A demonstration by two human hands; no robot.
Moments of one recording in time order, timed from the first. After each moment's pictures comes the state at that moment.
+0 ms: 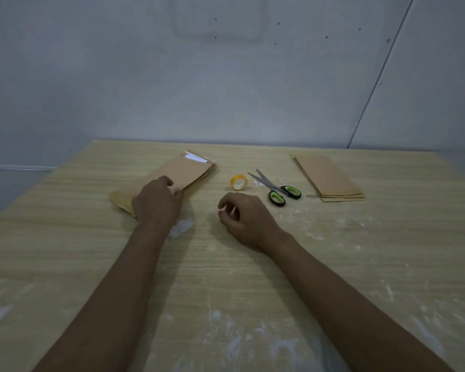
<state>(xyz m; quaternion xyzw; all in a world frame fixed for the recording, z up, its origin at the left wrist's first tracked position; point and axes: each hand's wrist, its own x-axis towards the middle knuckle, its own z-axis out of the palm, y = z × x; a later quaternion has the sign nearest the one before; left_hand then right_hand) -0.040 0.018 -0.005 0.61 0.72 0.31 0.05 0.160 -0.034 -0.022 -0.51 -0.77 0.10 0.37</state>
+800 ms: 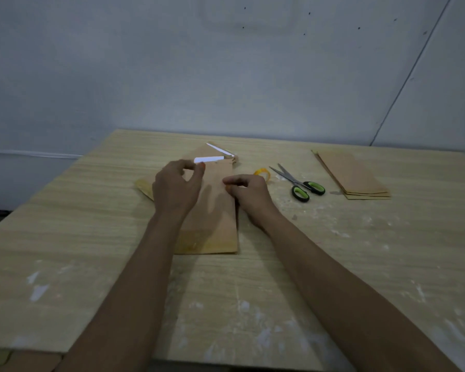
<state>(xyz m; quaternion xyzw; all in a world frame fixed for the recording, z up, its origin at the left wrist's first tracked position) -0.057 0.006 0.004 0.59 0.59 0.53 0.16 0.106 0.014 -0.022 -0.55 -0.53 0.38 0.52</state>
